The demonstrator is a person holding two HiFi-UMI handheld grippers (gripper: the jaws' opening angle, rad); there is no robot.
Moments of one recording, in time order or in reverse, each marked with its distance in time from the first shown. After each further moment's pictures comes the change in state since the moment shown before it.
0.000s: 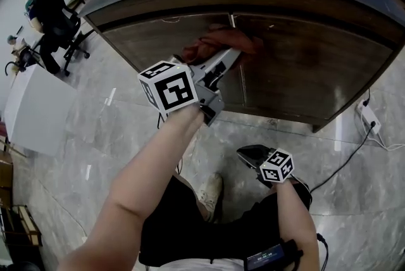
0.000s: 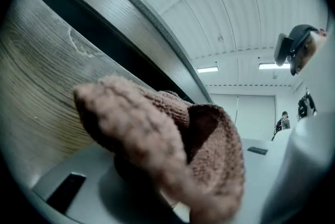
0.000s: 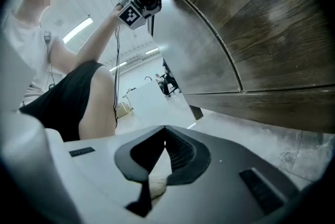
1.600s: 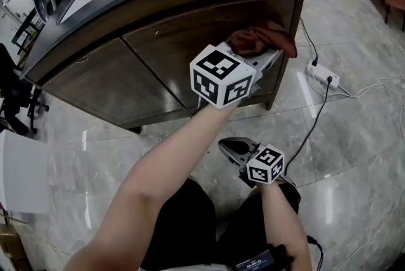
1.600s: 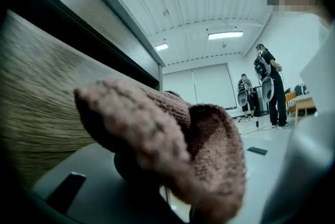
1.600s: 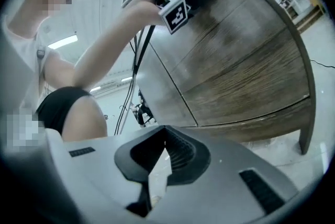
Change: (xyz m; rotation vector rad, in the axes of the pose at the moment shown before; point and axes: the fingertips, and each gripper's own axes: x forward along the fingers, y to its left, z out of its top) left arm 0.213 -0.201 -0.127 0.399 0.145 -0.415; right arm -0.139 0.005 0.059 0.090 -0.342 -0.316
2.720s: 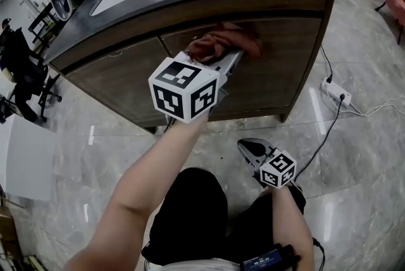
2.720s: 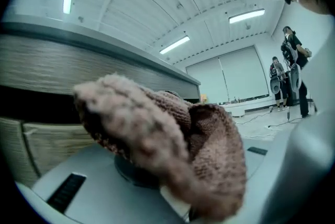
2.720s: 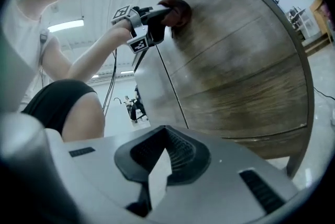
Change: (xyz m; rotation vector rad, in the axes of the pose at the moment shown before) left arm -0.140 0.067 0.047 0.027 0.116 0.353; right arm 0.005 -0.012 0.013 -0.164 -0.001 -0.077
